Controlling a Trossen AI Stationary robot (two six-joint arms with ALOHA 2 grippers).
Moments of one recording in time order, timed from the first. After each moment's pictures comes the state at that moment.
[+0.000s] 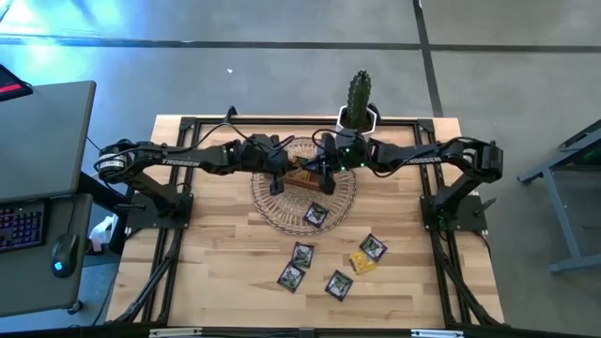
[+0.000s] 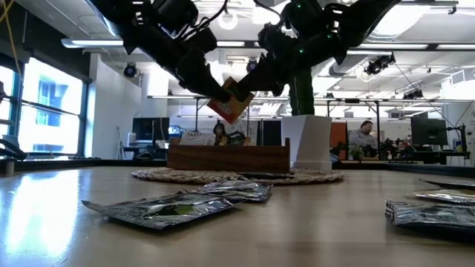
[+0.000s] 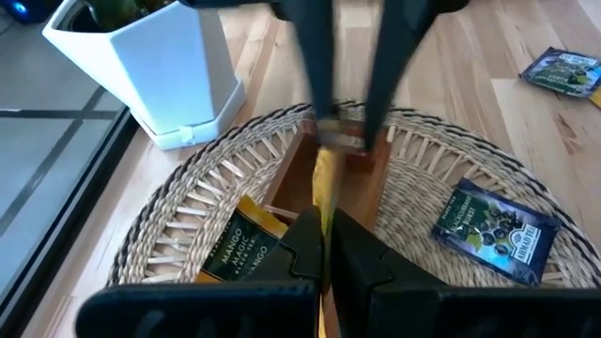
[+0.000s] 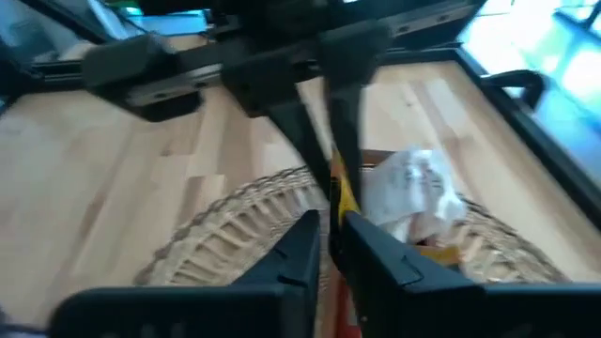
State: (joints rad) left arm 0.26 1.45 0.87 0.06 0.04 0.20; right arm -0.30 1.61 0.95 0.24 -0.23 -0.05
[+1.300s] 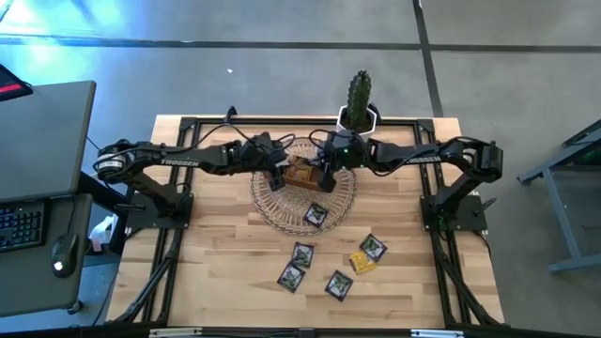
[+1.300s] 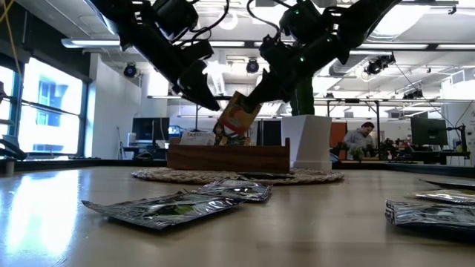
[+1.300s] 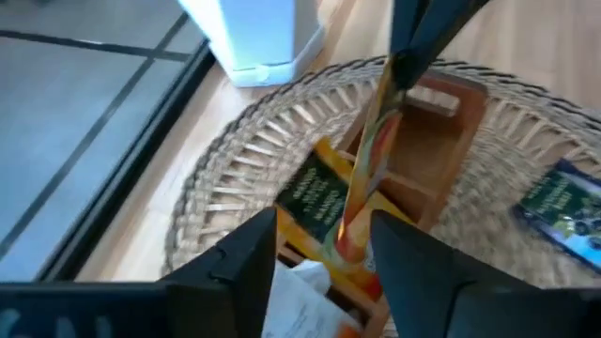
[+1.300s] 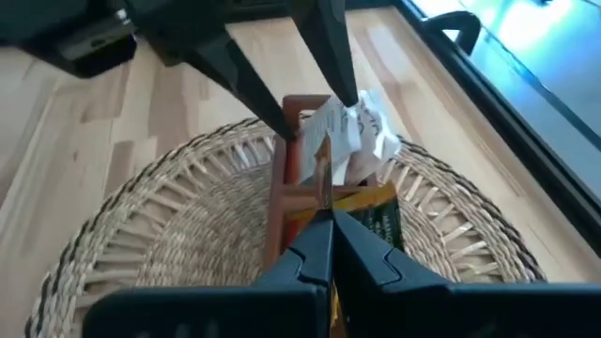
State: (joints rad) left arm 0.26 1.44 0.87 -0.04 -0.18 0.10; right arm -0.30 1.61 0.95 0.14 -0.09 -0.02
